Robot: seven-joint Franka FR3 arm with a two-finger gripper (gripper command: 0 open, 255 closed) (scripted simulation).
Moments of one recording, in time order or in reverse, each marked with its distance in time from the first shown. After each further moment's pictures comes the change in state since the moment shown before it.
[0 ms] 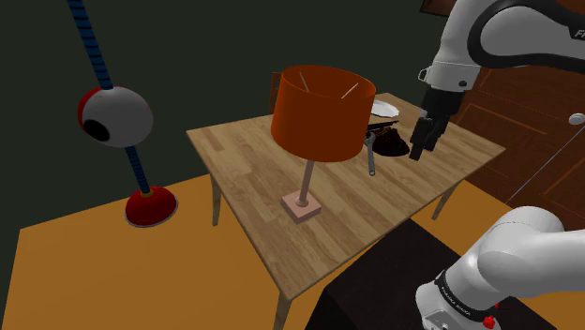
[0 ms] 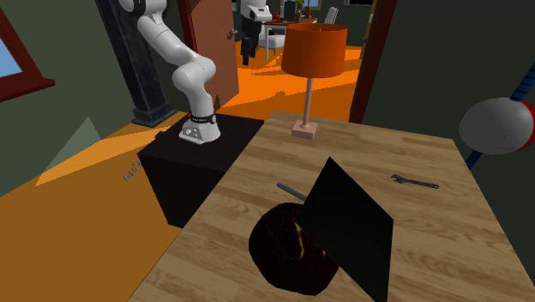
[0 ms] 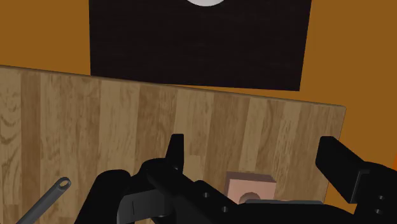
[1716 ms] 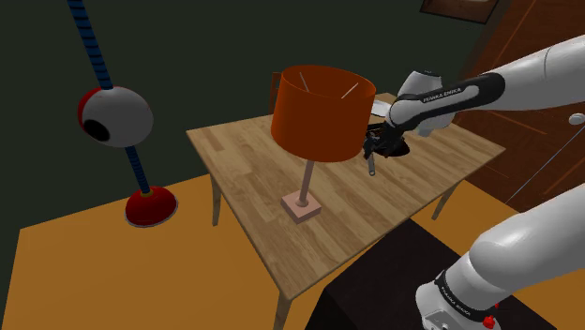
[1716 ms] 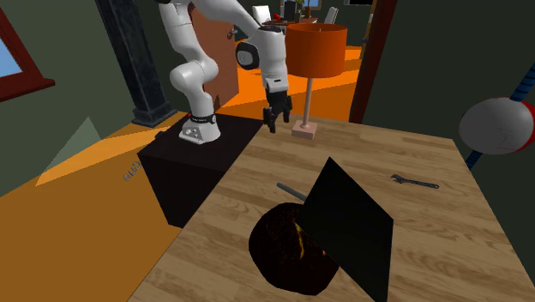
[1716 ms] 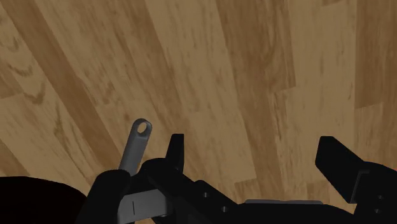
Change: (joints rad) arm -0.184 0.563 -0.142 -0.126 -0.063 0.986 0.088
